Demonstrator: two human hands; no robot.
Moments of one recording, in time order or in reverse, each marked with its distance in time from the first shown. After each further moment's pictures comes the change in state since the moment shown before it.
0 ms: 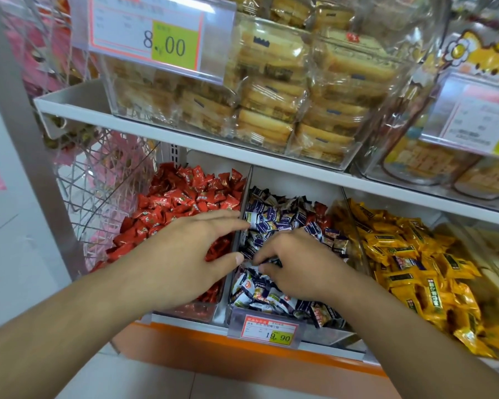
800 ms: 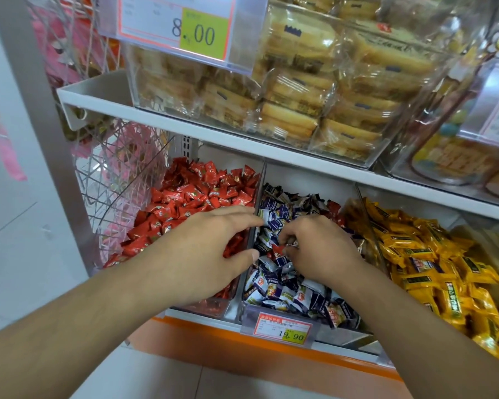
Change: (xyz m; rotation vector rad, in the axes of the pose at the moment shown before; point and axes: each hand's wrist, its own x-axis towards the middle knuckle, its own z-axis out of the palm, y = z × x) left_hand 0.000 -0.001 0.002 -0.022 -0.007 -0.014; right_hand 0.015 0.007 0.000 -0.237 0.196 0.166
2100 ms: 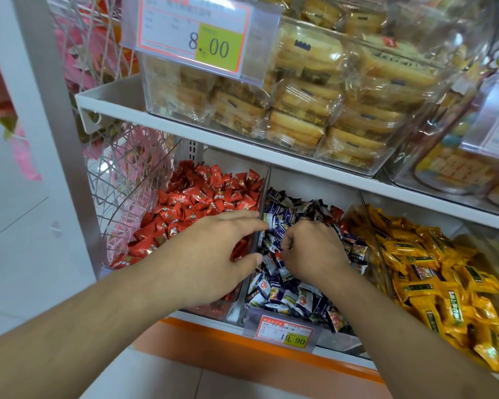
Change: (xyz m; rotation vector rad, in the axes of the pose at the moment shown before) left_hand -0.002 0.005 0.001 0.000 0.018 -0.008; right_hand 0.010 -0.014 0.010 0.000 0.022 0.138
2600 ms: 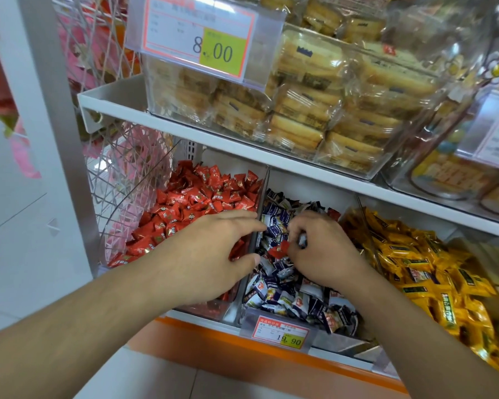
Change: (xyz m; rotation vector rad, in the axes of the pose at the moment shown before) left_hand 0.001 0.000 -0.002 0.006 0.011 0.025; right_hand -0.011 0.018 -0.021 0.254 0.046 -0.131
